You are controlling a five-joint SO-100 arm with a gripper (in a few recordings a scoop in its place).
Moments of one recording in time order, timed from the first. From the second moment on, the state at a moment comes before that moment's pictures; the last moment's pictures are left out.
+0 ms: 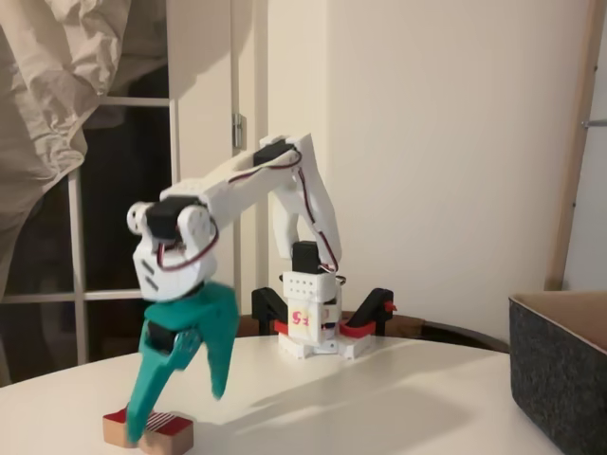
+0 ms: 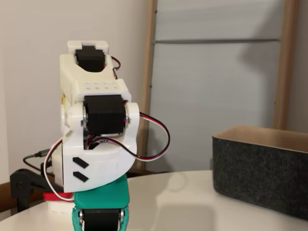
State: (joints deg) arm 40.4 69.8 88.9 84.9 79.0
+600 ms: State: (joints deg) arm 40.5 66.9 88.8 73.9 77.3
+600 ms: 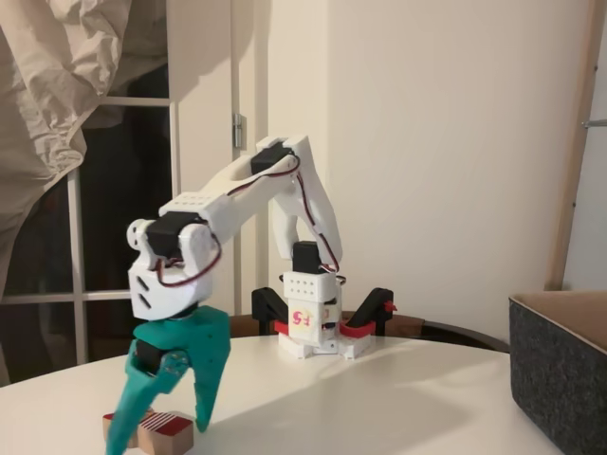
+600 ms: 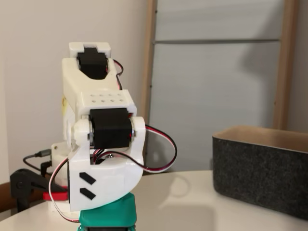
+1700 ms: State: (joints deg) arm 44.5 64.9 88.1 71.7 79.2
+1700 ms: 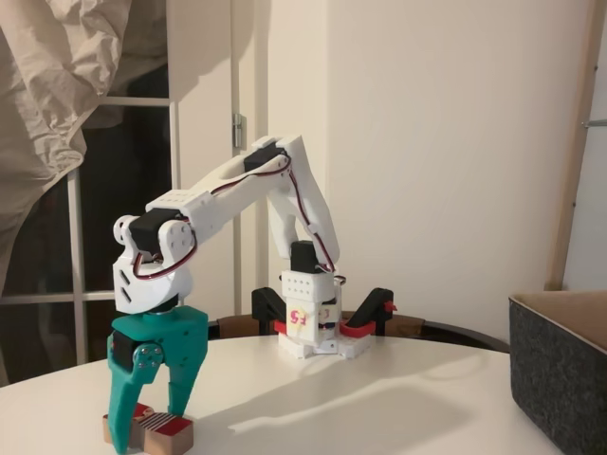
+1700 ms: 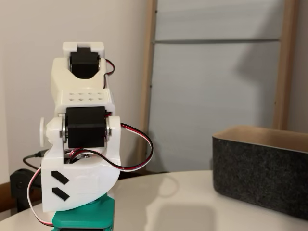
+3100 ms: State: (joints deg) arm 44.6 65.1 83.9 71.3 81.5
